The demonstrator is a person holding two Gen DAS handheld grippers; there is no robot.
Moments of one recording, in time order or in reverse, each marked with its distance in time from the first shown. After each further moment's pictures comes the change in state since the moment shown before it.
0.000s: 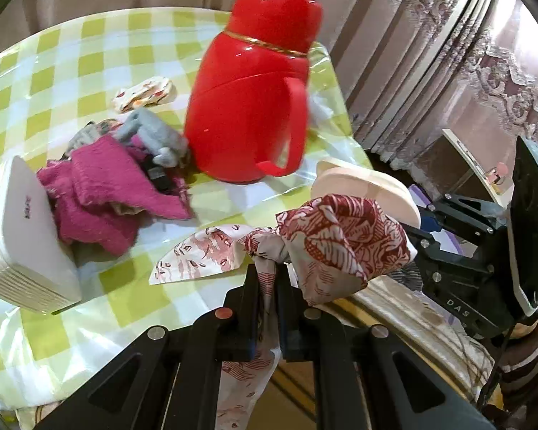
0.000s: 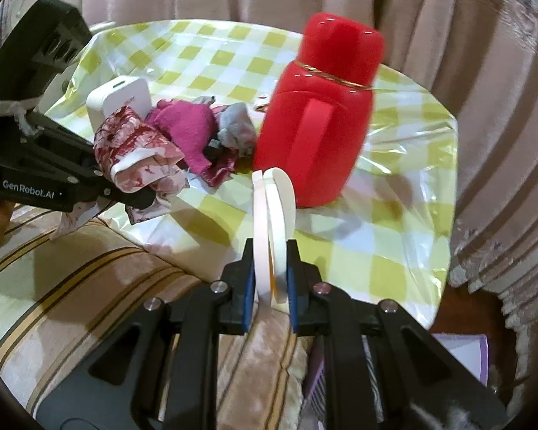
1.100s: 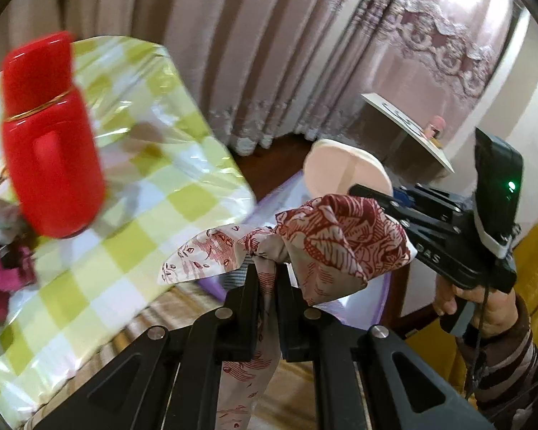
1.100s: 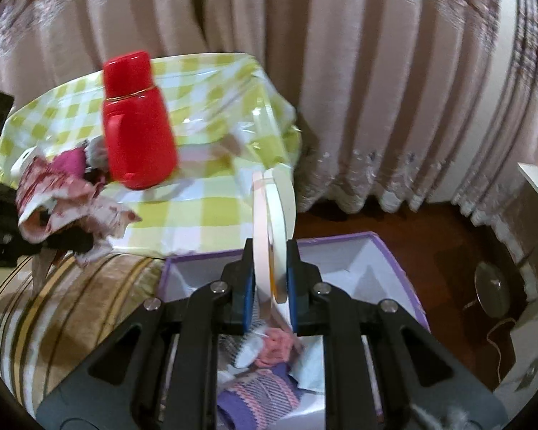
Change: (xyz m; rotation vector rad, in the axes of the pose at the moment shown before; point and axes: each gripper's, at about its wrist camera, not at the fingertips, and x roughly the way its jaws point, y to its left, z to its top) left arm 0.034 -0.174 0.021 0.237 0.034 -0.220; right arm -0.106 -0.142 -0.094 0.403 -0.004 -0.265
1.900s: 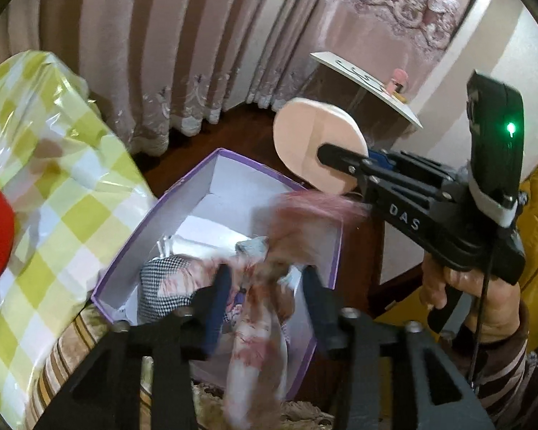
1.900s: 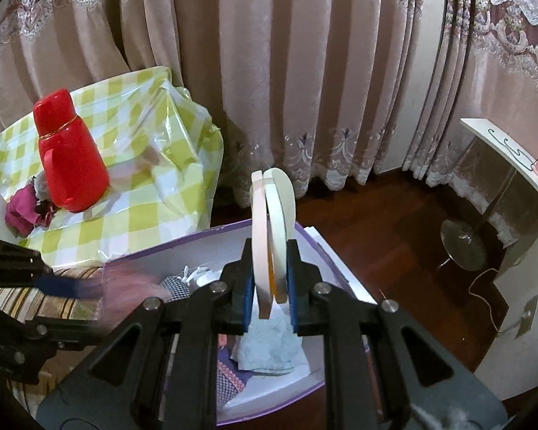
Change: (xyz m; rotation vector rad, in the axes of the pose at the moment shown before) left arm 0.063 -0.090 0.026 0.115 0.126 -0.091; right arm -0.026 -0.083 -0.014 0.184 0.014 -0.173
